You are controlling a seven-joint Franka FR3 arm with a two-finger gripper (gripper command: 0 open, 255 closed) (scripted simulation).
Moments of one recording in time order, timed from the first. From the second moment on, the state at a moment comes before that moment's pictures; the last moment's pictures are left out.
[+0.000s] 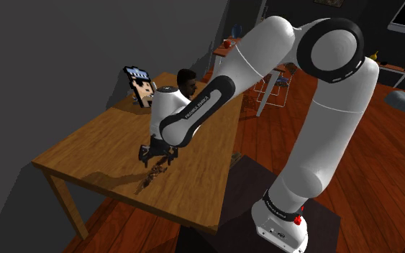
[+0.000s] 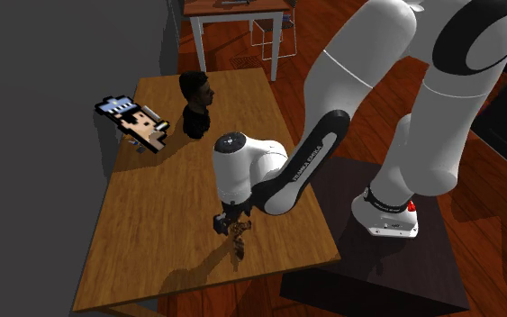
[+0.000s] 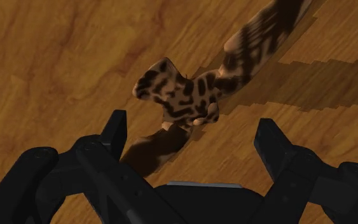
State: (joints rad) arm -0.04 0.19 0.43 -2.42 0.02 2.62 0.91
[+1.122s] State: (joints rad) arm -0.04 0.19 0.43 -2.42 0.02 2.61 0.91
